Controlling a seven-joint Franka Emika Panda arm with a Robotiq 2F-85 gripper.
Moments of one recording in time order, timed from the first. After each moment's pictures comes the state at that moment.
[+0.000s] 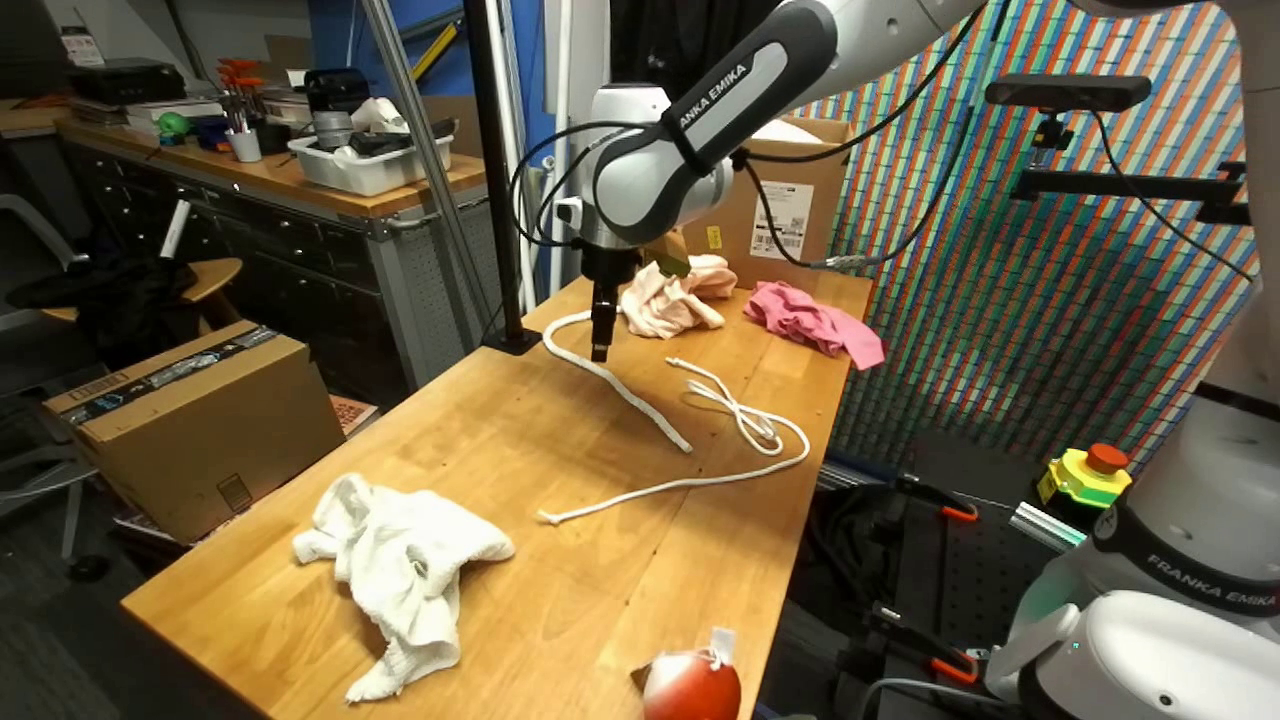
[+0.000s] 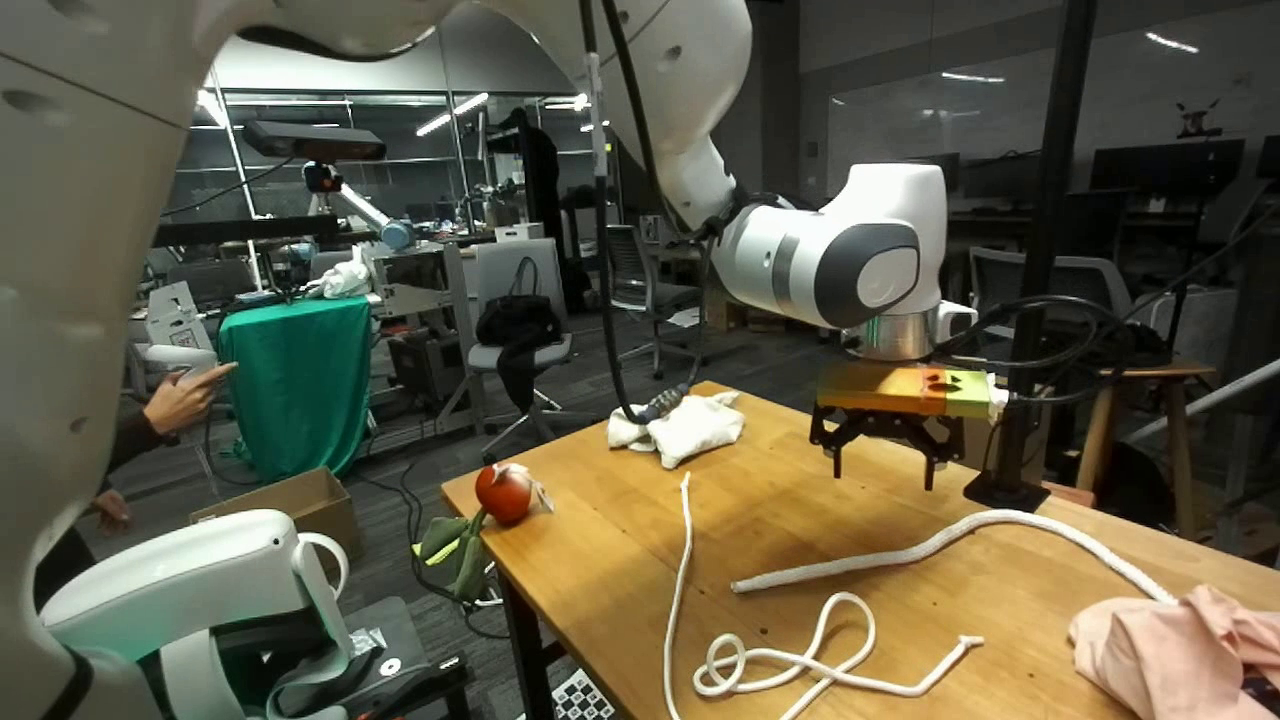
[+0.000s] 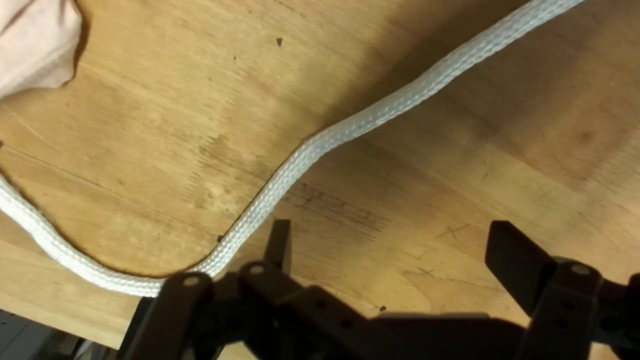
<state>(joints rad) -0.09 0.50 0.06 -1.84 0.00 2.47 -0.63</state>
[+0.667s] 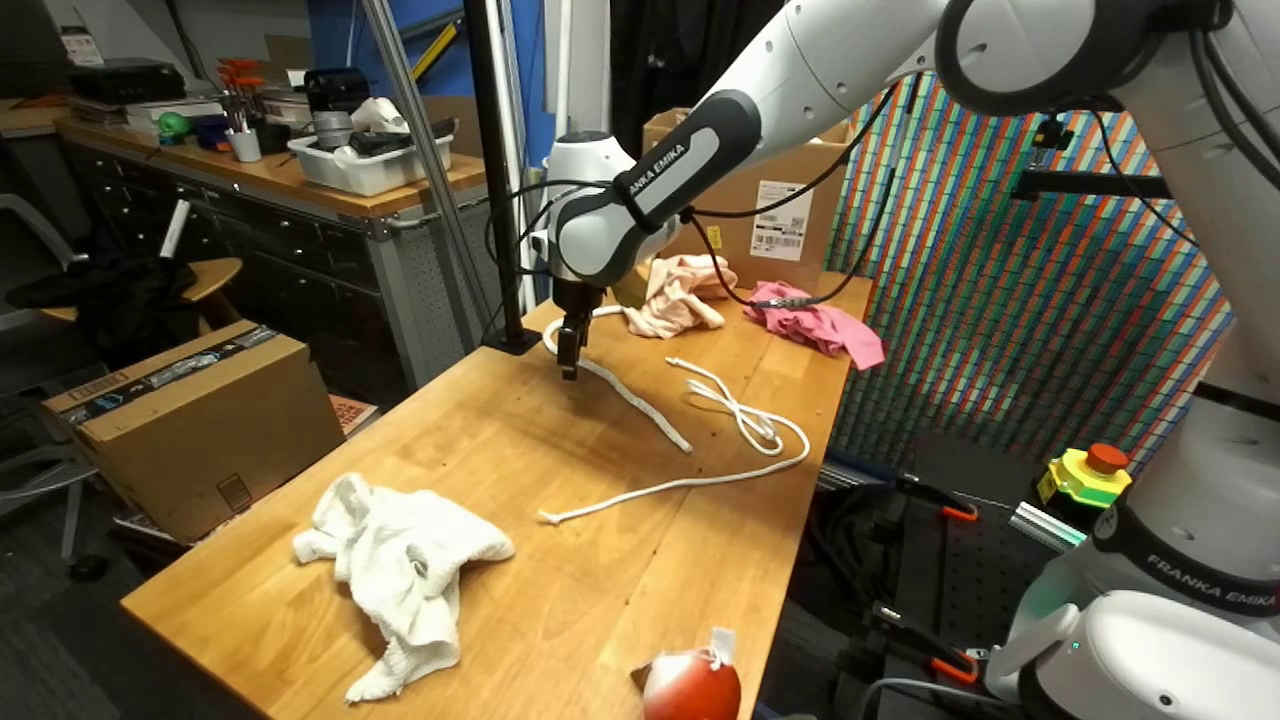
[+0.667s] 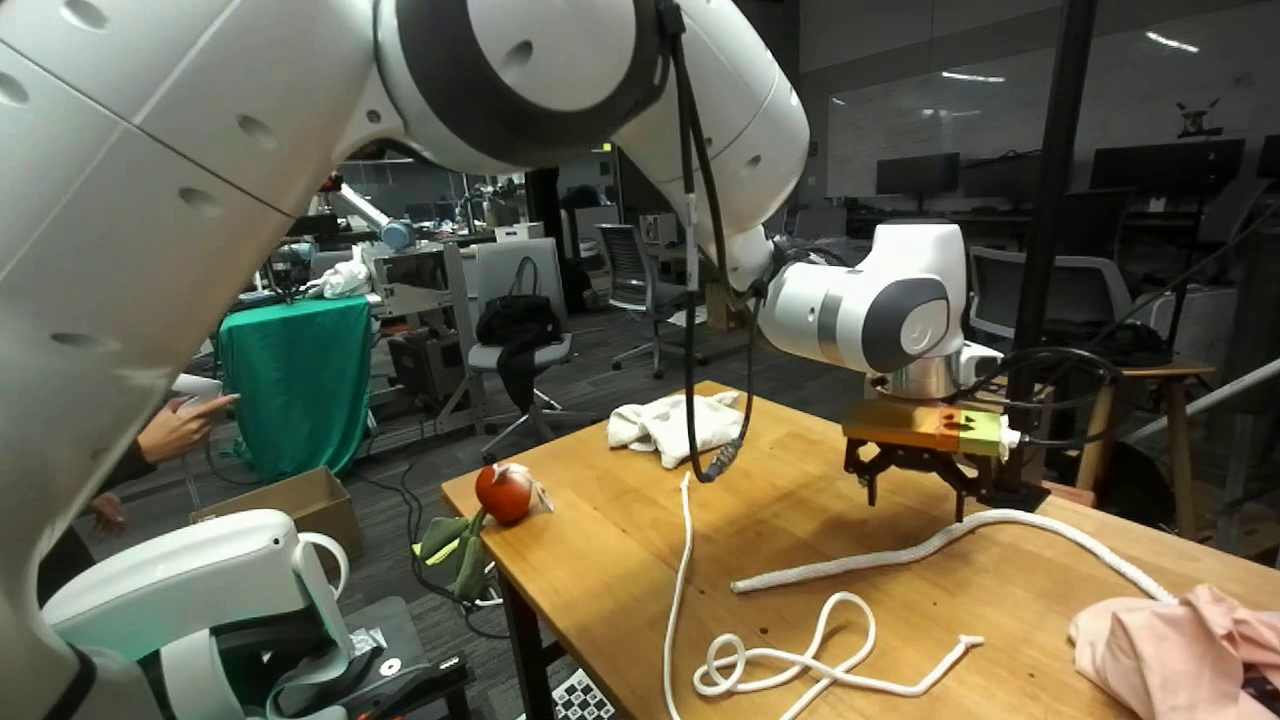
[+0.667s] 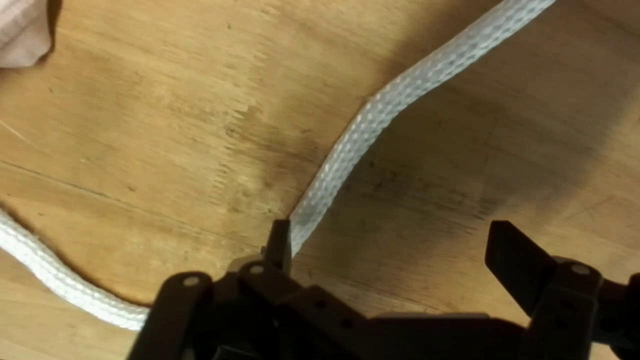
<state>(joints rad) -0.07 0.76 0.04 -1.57 -0.08 2.43 -0.43</state>
